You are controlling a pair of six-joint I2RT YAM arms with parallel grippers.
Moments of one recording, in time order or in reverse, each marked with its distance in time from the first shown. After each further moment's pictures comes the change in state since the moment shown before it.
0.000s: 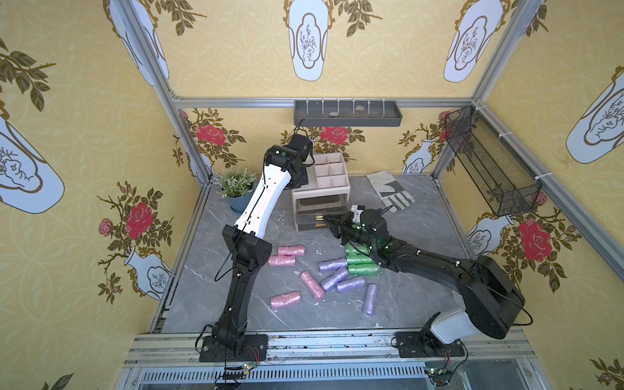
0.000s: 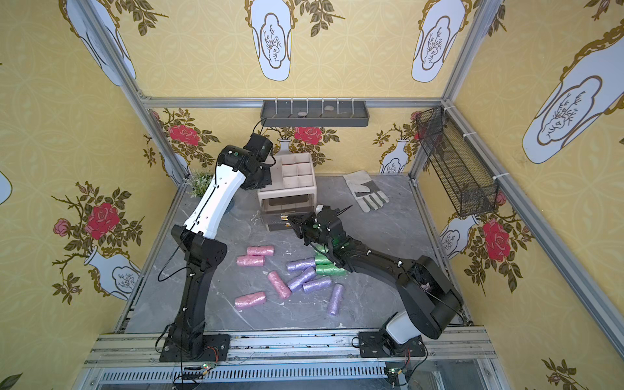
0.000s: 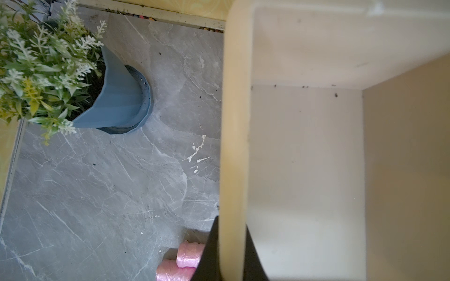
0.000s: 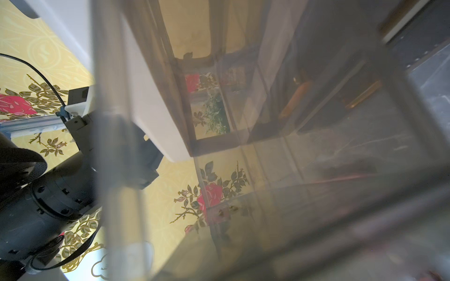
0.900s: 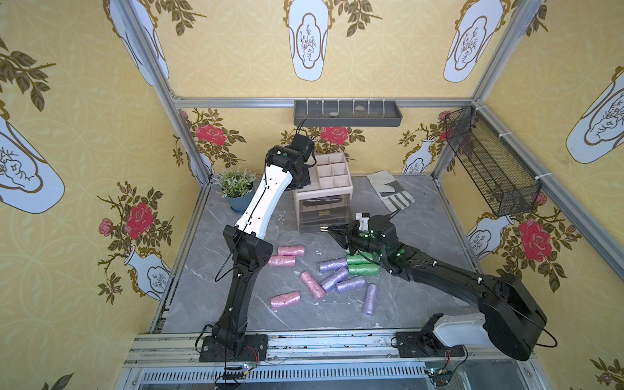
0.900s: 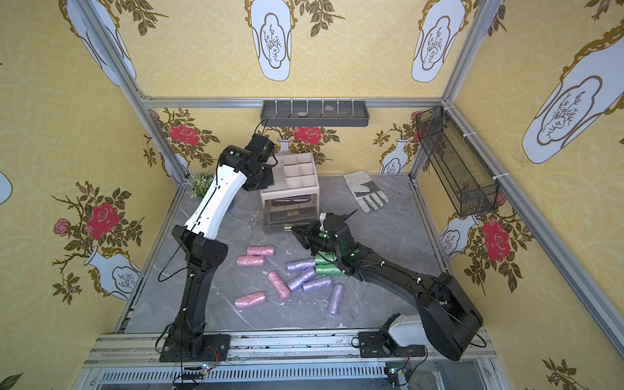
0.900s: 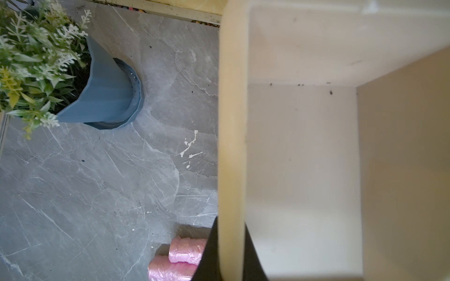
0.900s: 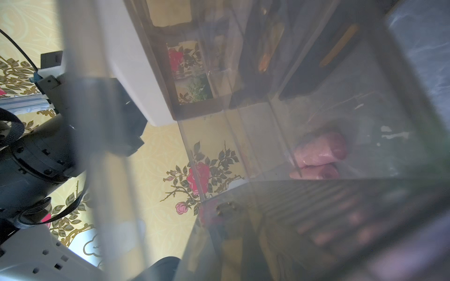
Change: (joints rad) left arm -0.005 0.002 0.005 -0.003 0.023 -0.019; right arm -0.002 -0.169 -0.078 -0.163 -0.068 -0.030
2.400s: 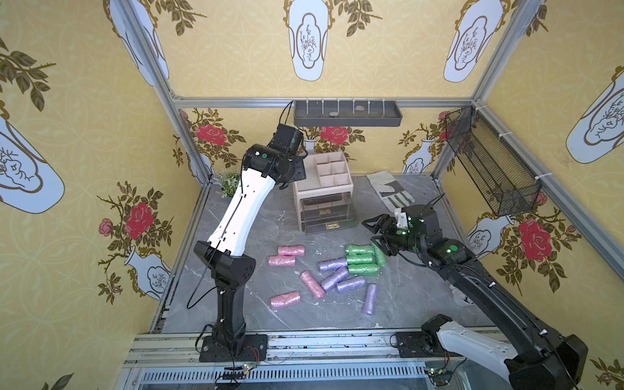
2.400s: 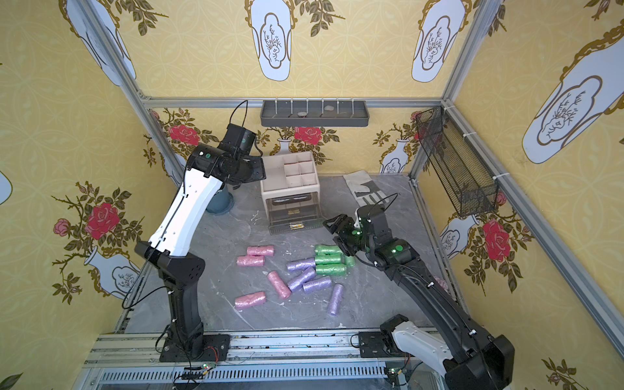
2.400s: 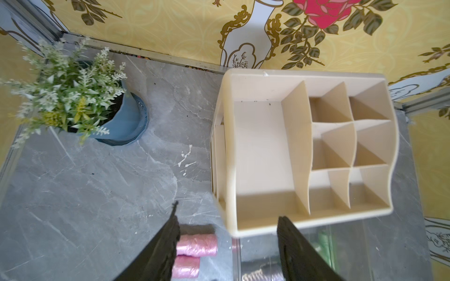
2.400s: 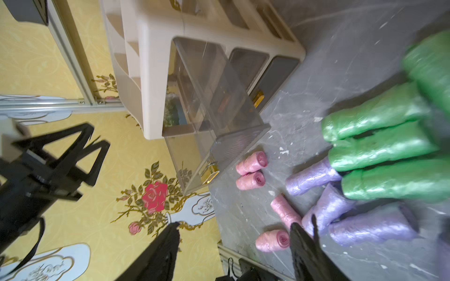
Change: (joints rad) left arm -0.019 -0.395 -0.315 0.172 -0.009 0.049; right arm -0.239 -0.309 0.247 -0.851 0.023 -0.364
